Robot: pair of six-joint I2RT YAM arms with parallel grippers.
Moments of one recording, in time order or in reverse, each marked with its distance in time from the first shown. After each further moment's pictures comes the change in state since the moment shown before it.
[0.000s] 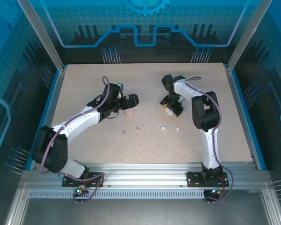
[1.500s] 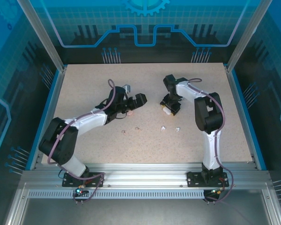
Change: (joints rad) left arm -0.045 0.139 -0.110 0.433 0.169 -0.215; right arm -0.008 -0.077 -0.108 0.148 -0.108 -0.026
